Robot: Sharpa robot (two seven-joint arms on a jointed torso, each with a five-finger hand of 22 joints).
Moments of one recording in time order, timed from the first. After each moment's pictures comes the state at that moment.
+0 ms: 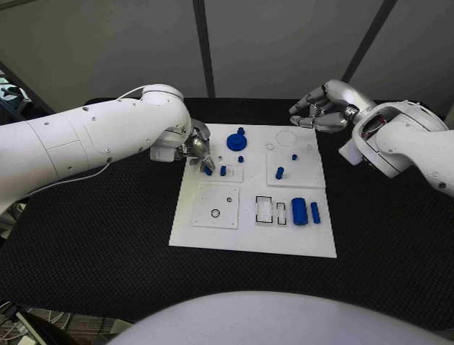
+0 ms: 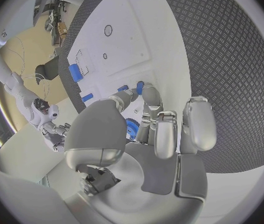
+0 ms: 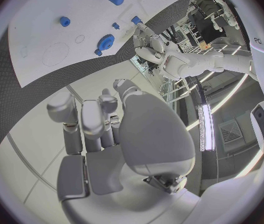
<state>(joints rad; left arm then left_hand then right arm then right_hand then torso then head) 1.33 -0.59 -0.07 1.21 -1.09 0.46 -0.54 1.09 -0.13 0.48 0.09 0.39 0.98 0.04 0.49 0.62 1.28 -0.03 0.94 0.66 1.46 -0.08 1.55 1.31 0.08 1.45 0.03 1.27 1.31 1.24 -0.80 0.03 1.44 -1.11 -0.34 -0.02 1.41 -0.11 0.16 0.23 0.56 0.99 0.14 0.11 0.07 1.27 0.05 1.01 1.04 1.46 -0.02 1.17 1.09 0.09 1.24 0.09 1.21 1.08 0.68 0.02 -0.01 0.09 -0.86</state>
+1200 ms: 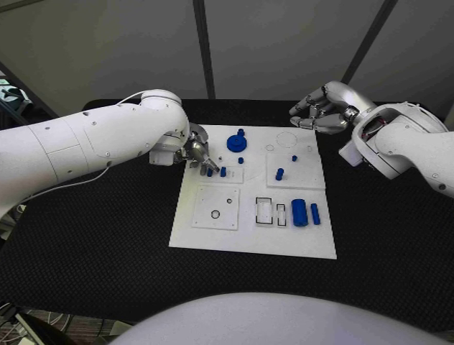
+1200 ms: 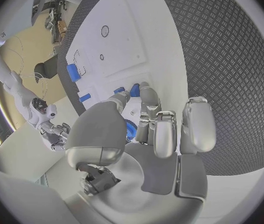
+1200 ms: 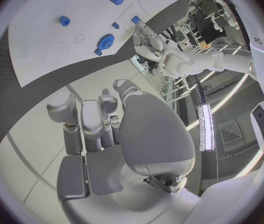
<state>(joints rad) 1.32 -0.60 -0.07 1.21 -1.09 0.44 -0.54 1.02 -0.11 0.21 0.23 0.39 1.03 0.03 0.46 0.64 1.28 -0.03 0.96 0.69 1.47 -0.08 1.55 1.31 0.08 1.46 0.03 1.28 1.31 1.24 -0.80 0.03 1.44 -1.11 -0.35 -0.02 1.41 -0.11 0.17 0.23 0.56 0.99 0.14 0.11 0.07 1.27 0.05 1.01 1.04 1.46 -0.02 1.17 1.09 0.09 1.24 0.09 1.21 1.08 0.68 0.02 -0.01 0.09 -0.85</state>
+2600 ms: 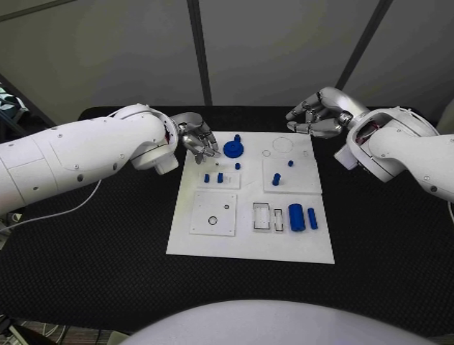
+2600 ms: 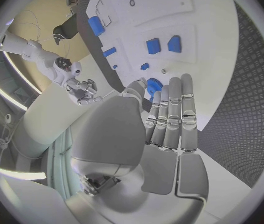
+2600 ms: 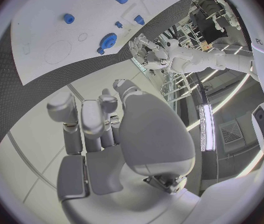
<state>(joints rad) 1.30 -0.71 -0.07 1.34 -0.91 -0.09 -0.24 1.51 -0.11 0.15 0.15 0.32 0.81 0.16 0.30 0.46 0.88 0.10 0.61 0.34 1.07 0.03 0.68 0.65 0.21 1.06 0.13 0.34 0.82 1.24 -0.79 0.03 1.42 -1.11 -0.35 -0.02 1.41 -0.11 0.17 0.23 0.56 0.99 0.14 0.11 0.07 1.27 0.05 1.01 1.04 1.46 -0.02 1.16 1.08 0.09 1.24 0.09 1.20 1.07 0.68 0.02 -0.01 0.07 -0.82</state>
